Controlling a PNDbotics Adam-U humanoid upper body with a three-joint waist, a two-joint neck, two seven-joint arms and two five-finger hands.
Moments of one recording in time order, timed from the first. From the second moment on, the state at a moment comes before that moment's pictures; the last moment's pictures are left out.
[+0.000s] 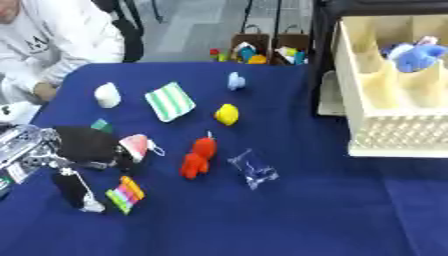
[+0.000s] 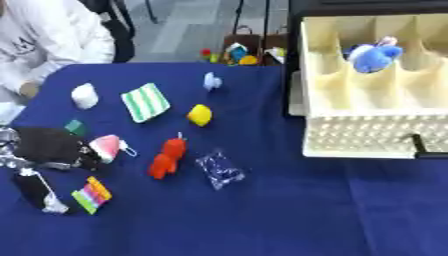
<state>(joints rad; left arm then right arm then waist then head) -0.24 1.05 -0.16 -1.65 -0.80 -0.55 -0.55 -0.58 -0.41 -0.21 -1.99 0.45 -0.51 -0.69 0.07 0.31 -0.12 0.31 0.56</state>
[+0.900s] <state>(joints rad) -0.26 1.03 -0.18 -1.60 -0.75 -0.56 -0.55 -0.58 -0.41 -0.22 -1.99 0.45 -0.51 -0.70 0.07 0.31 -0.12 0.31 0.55</state>
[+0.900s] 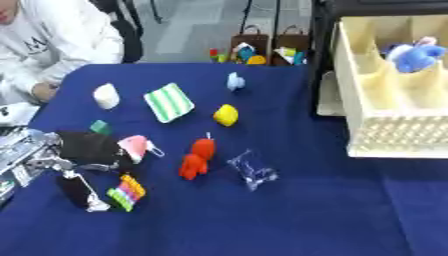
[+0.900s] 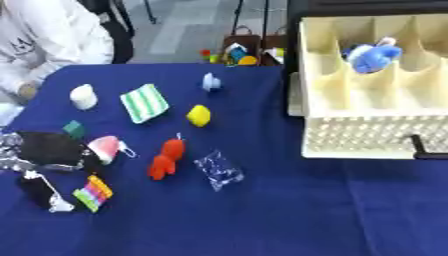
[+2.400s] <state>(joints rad) -0.26 1.04 -0.16 -1.65 -0.57 -0.56 -0.55 -0.57 -0.40 -0.22 -1.99 0.45 -0.49 -0.71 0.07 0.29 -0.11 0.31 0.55</state>
